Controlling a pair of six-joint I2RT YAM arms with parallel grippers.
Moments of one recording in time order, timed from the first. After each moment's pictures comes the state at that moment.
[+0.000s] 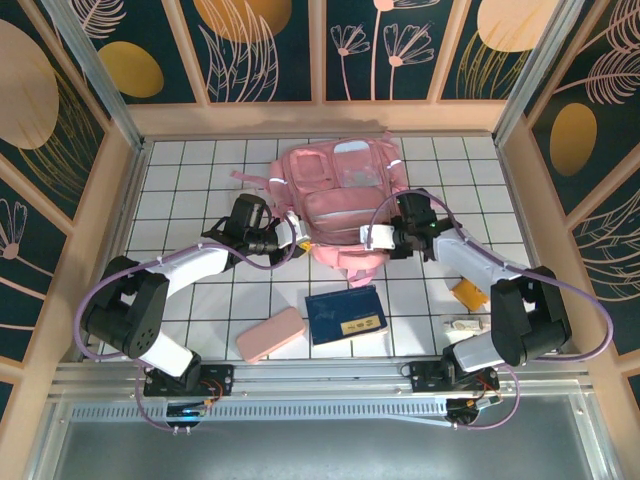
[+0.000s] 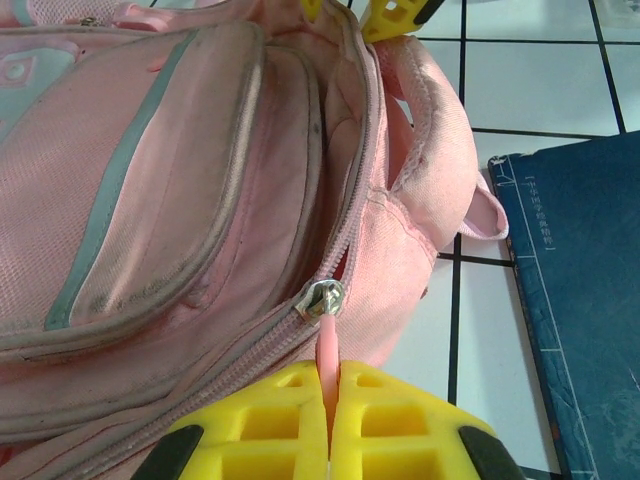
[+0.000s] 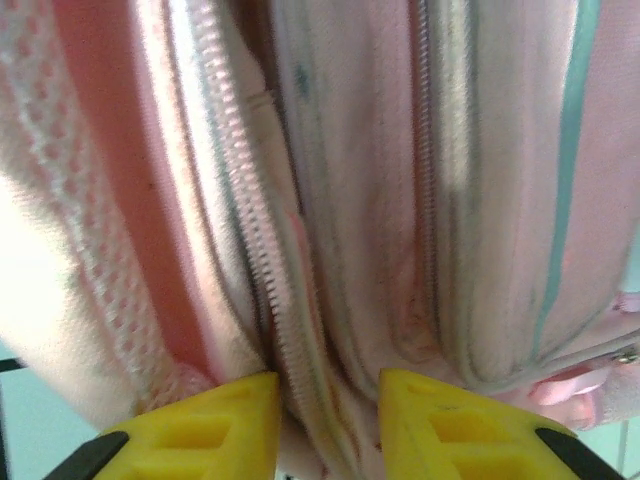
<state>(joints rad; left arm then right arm) -0.49 1.55 0.81 0.00 0.68 0.62 0.39 1.44 0.86 -0.39 -0.13 -1.29</state>
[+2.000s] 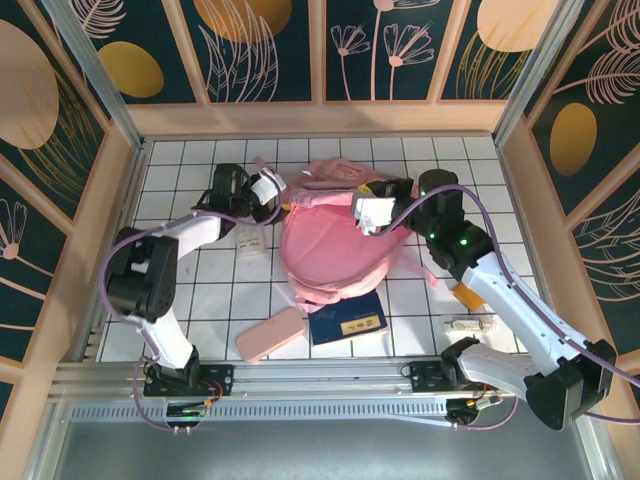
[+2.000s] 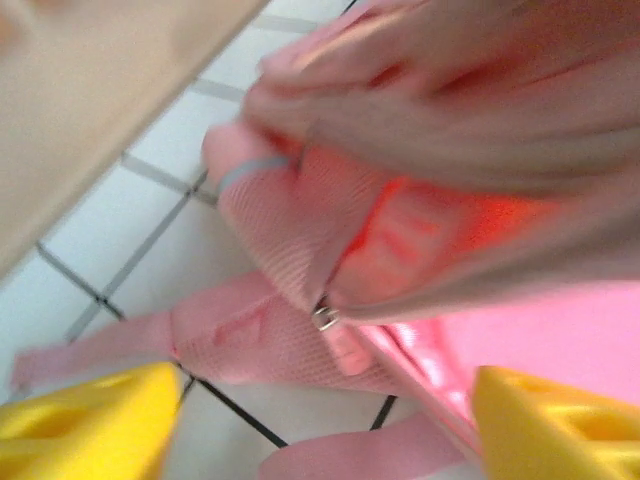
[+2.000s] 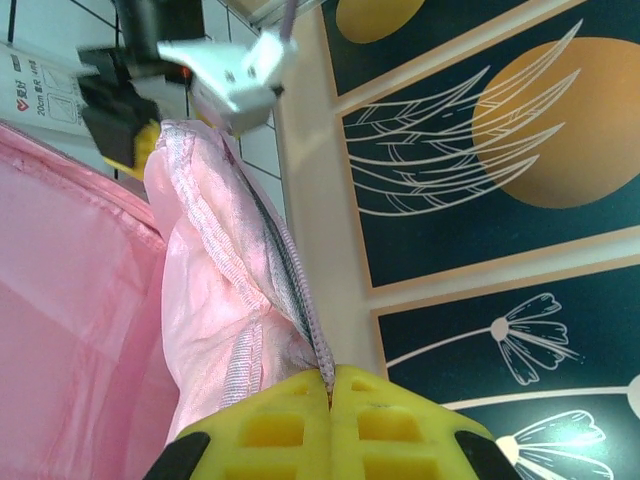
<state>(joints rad) -0.27 1.72 1.00 0.16 0.50 0.61 0.53 1.08 1.00 -0.20 -0.28 -1.19</state>
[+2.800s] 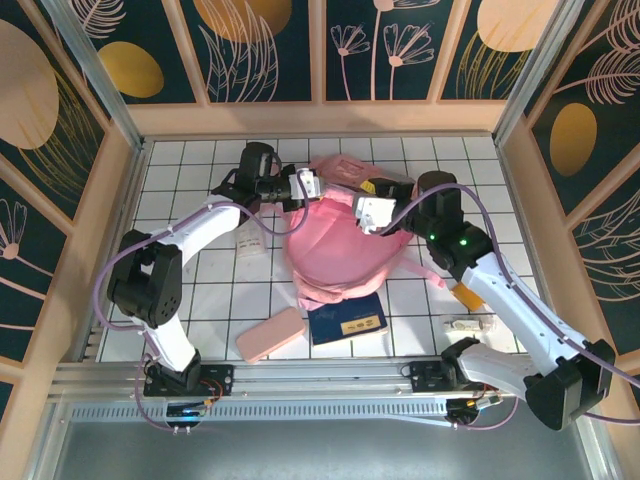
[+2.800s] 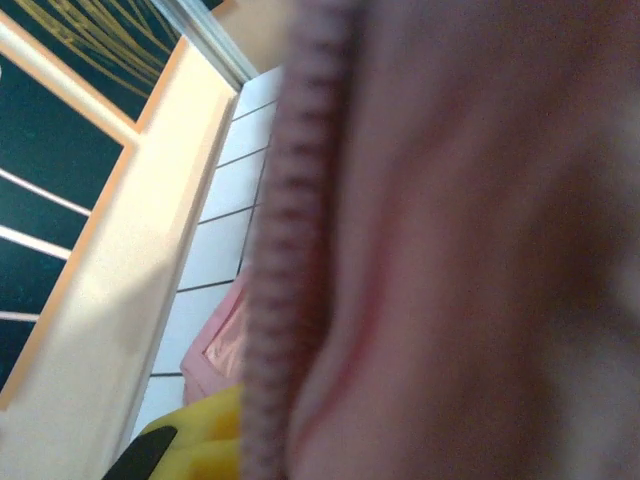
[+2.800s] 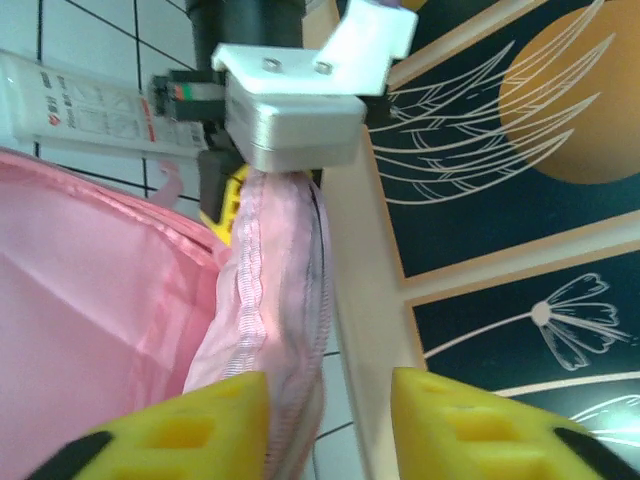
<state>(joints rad) -0.45 1.76 1.27 -0.01 0.64 0.90 0.54 1.07 0.99 -0.25 -0.30 -1.12</state>
